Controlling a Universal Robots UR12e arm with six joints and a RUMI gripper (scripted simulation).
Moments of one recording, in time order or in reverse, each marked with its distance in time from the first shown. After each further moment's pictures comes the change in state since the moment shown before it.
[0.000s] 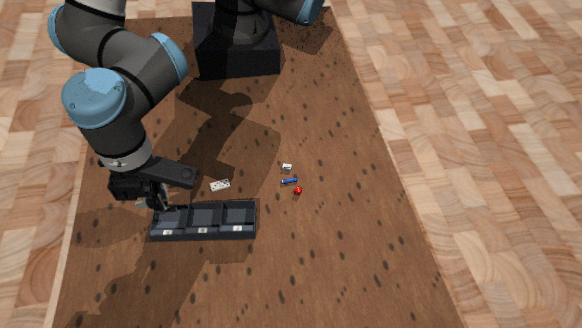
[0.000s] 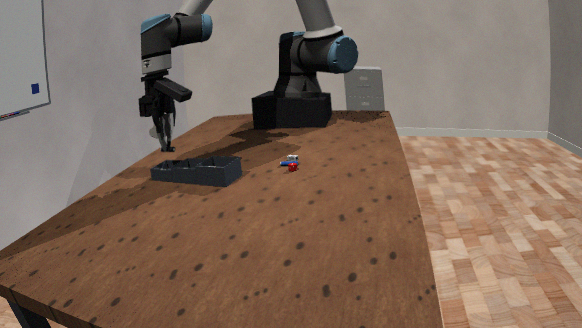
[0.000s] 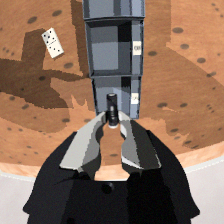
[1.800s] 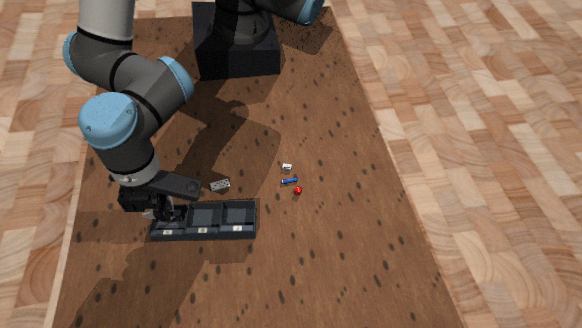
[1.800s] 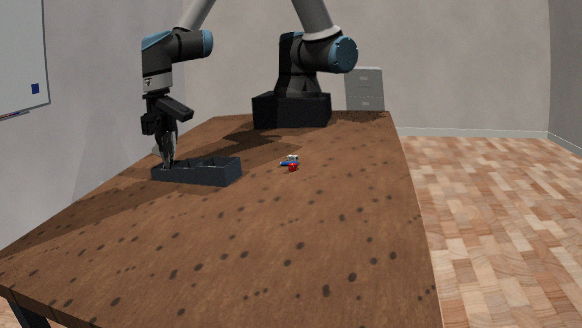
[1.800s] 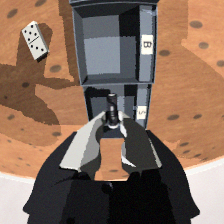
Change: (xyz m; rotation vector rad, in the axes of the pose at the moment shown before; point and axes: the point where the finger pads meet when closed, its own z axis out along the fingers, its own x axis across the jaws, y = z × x) arm 0.000 -0.001 0.052 0.000 0.000 0.000
